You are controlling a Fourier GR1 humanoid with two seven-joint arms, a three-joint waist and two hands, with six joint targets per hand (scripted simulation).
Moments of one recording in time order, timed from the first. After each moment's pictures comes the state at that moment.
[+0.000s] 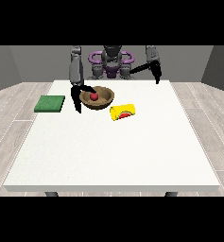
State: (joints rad) left arm -0.57 0.08 0.04 -1.18 -0.26 0.11 -0.19; right arm -0.59 -0.10 -0.27 -0.55 -0.25 0.10 -0.40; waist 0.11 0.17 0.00
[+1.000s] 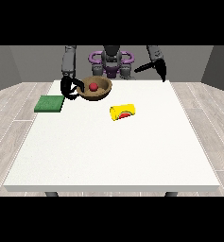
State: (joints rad) left arm -0.51 0.14 0.13 -1.09 -0.21 0.08 -0.25; right arm -0.66 -0.18 -0.17 -0.58 -0.13 -0.11 0.00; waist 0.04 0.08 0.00
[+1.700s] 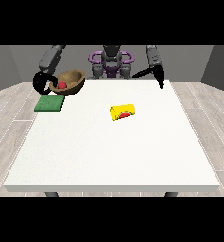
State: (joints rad) left arm -0.49 0.13 0.13 -1.11 -0.21 0.13 -0.31; right arm -0.65 -0.44 -0.32 -0.59 -0.27 0.12 0.06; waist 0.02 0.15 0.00
